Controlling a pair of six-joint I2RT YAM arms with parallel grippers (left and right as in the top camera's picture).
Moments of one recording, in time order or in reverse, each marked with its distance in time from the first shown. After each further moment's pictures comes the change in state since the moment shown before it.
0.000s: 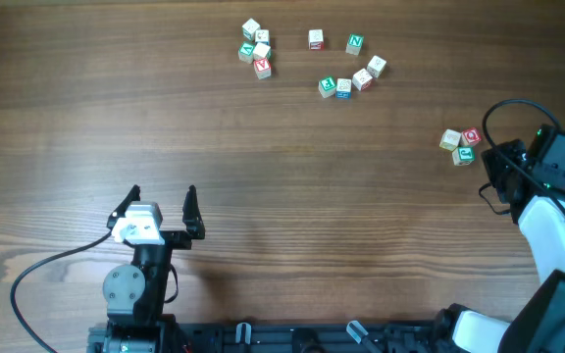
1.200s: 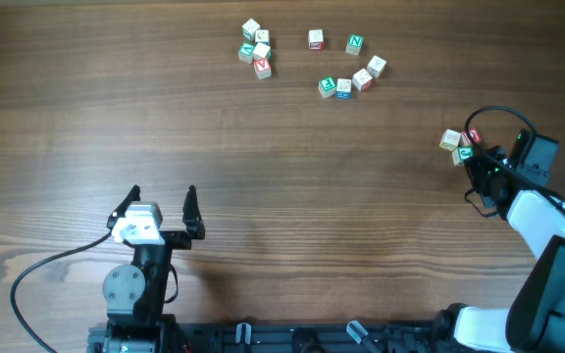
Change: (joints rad) left arm 0.000 0.000 0.000 0.000 0.000 0.000; right arm 0.037 0.130 -0.046 0.100 -0.038 0.009
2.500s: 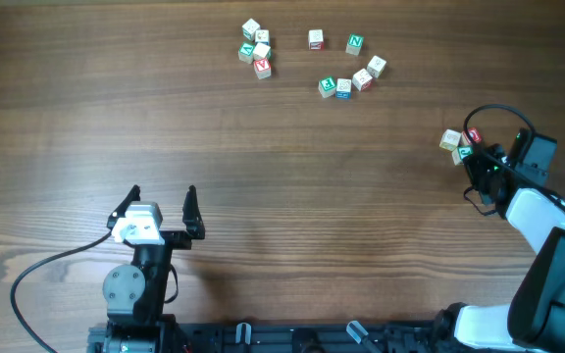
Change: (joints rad) left arm 0.000 0.000 0.000 0.000 0.000 0.000; right arm 0.000 0.034 0.000 0.051 -0.016 0.004
